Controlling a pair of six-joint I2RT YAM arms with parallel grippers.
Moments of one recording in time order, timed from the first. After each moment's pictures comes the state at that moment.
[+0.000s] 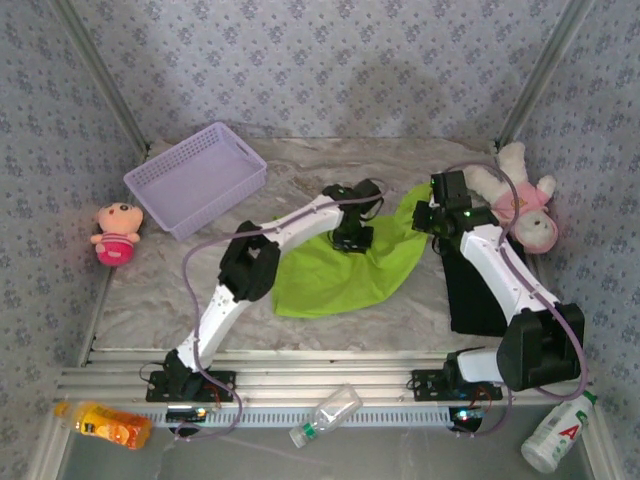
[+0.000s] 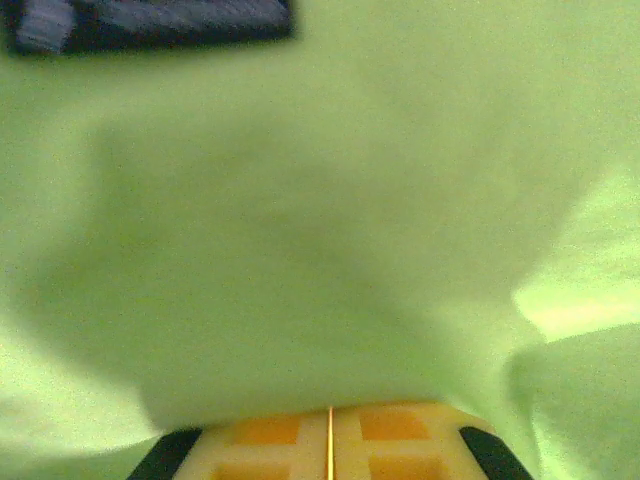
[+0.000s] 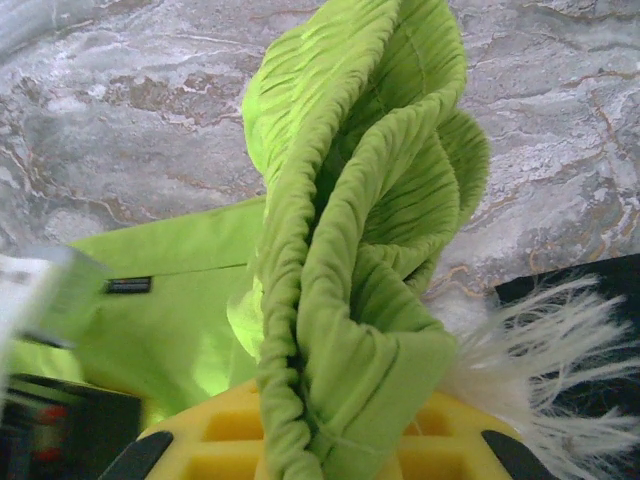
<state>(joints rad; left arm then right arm) -0.83 2.39 2.12 -1.05 0.15 -0.63 0.20 1.33 1.07 -0.62 0.06 0.36</state>
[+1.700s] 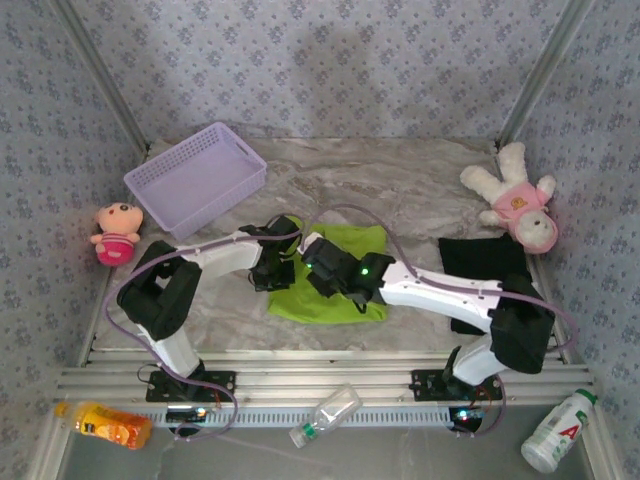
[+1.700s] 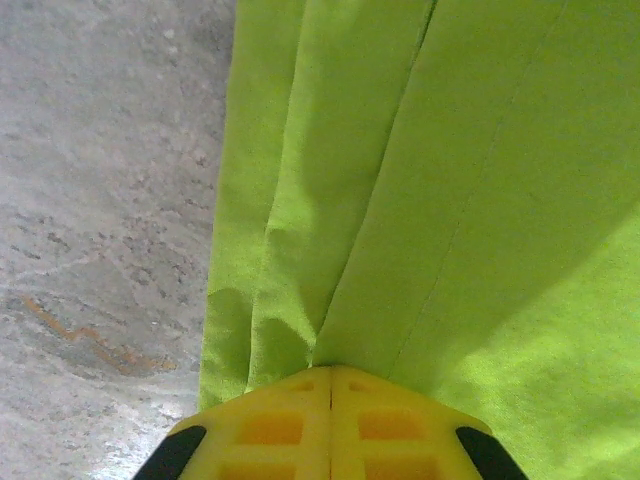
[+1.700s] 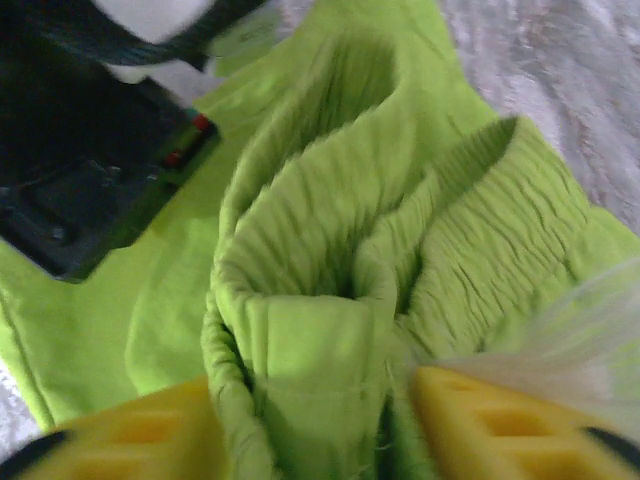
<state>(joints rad) -0.67 1.72 1.02 -0.73 0.05 -0.75 1.06 1.50 1.10 -0.55 0.33 0.17</state>
